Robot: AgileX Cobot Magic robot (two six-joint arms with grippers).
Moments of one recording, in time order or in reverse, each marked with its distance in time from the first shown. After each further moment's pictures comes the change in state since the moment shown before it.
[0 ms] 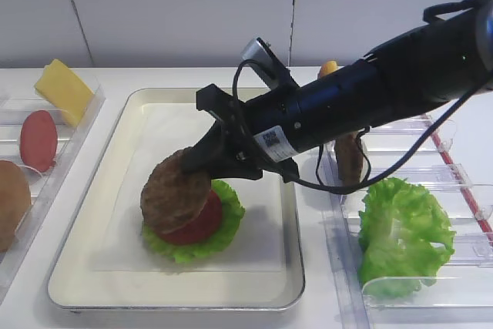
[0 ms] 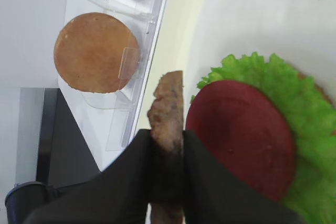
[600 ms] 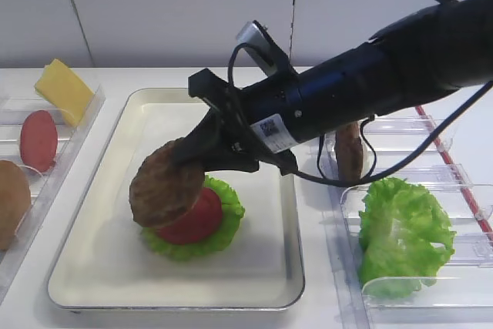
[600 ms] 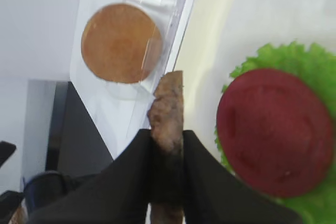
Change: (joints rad) left arm 0.000 0.000 0.000 0.000 0.000 0.000; right arm 0.030 -0.075 0.000 -0.047 -0.004 0.069
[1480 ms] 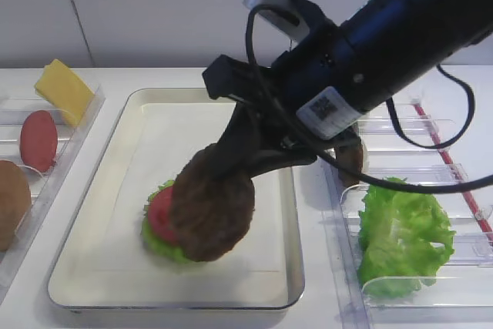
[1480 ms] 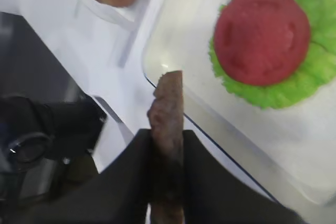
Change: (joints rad) left arm 0.000 0.000 0.000 0.000 0.000 0.000; right arm 0.031 -0.257 -0.055 -0.548 0.113 0.435
